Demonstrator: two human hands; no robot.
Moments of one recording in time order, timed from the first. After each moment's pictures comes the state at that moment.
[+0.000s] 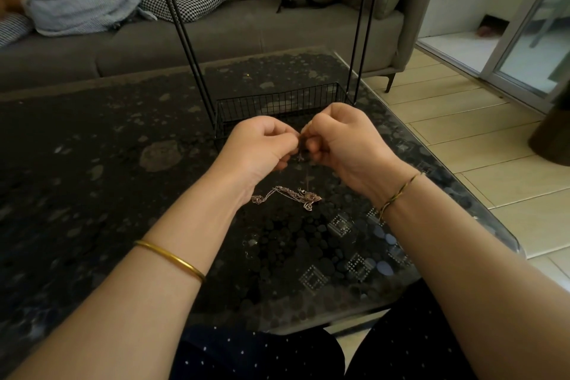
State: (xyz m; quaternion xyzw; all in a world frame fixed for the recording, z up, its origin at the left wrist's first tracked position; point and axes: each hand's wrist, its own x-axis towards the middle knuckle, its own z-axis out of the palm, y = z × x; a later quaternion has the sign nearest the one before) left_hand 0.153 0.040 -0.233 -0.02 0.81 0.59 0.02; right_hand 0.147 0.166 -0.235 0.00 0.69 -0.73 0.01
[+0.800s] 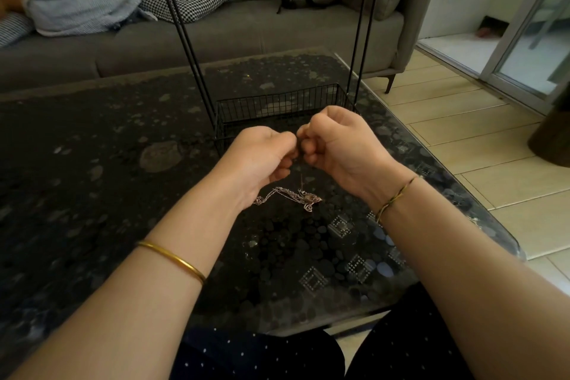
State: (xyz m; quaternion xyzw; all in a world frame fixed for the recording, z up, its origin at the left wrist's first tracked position) left_hand 0.151 0.043 -0.238 -0.07 0.77 0.63 0.08; right_hand 0.147 0.162 -0.237 0.00 0.64 -0.76 0.04
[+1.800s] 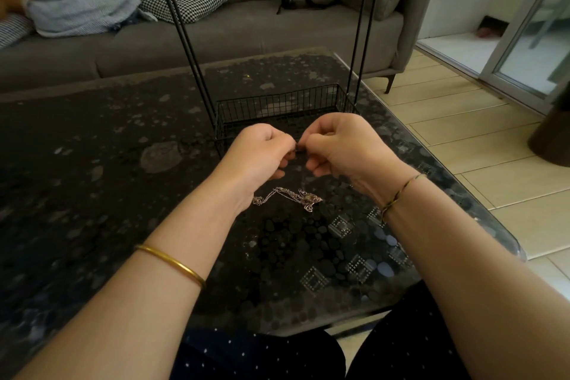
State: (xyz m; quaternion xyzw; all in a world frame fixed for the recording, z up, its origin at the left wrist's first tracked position) left_hand 0.150 0.039 -0.240 -0.04 0.81 0.58 0.04; right_hand 0.151 0.168 -0.232 -0.02 0.80 -0.60 0.05
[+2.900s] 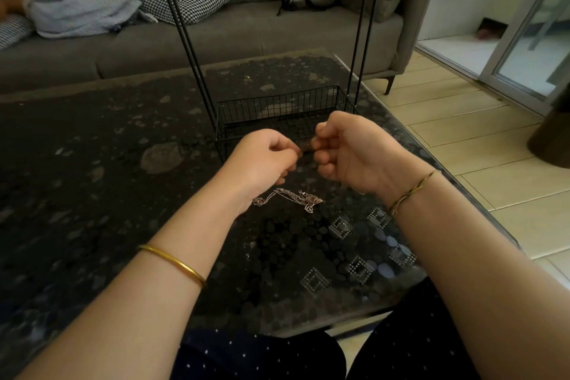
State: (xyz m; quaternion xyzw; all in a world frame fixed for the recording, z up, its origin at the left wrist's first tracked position) left_hand 0.155 0.036 -0.241 0.02 0.86 0.51 0.04; right_hand 0.147 0.176 -0.226 0.10 0.61 -0.77 0.17
